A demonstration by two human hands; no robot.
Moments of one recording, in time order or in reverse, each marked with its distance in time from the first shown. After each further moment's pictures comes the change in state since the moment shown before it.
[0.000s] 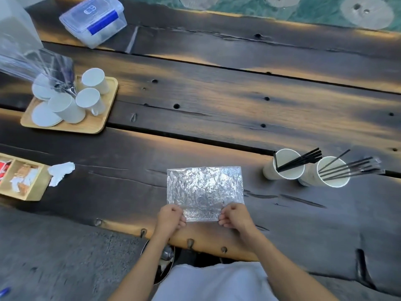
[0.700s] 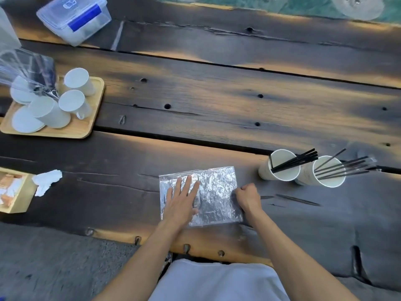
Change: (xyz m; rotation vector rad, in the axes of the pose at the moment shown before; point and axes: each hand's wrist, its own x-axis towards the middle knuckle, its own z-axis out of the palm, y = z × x) left_hand 0.025 0.043 0.034 1.175 -0.028 0.658; right_hand 0.035 -0.044 -0.034 -0.242 0.423 -0.029
